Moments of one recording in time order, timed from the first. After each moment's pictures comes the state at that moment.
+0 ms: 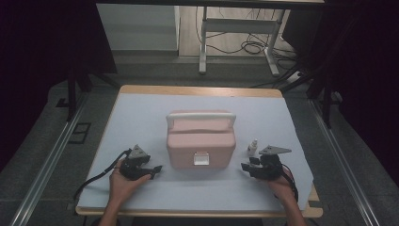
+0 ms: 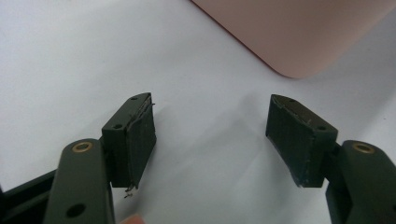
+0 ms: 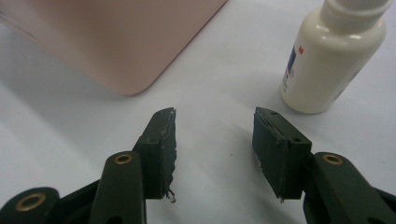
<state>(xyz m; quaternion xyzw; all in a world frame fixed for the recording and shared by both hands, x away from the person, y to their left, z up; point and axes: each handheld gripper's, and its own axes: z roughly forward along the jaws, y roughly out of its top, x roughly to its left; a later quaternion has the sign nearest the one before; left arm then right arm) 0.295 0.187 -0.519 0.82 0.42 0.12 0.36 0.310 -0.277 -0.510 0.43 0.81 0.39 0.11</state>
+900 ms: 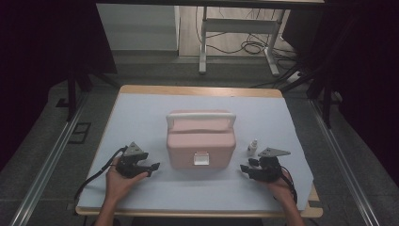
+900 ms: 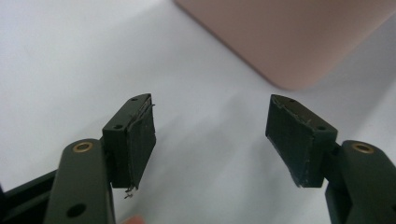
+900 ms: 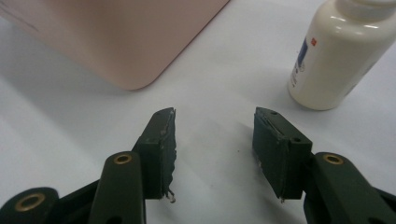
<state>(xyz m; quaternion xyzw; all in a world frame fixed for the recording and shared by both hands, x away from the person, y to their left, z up) 0.298 0.199 -0.503 0.82 0.40 0.12 0.38 0.306 -0.275 -0.515 0.42 0.81 0.39 0.12</state>
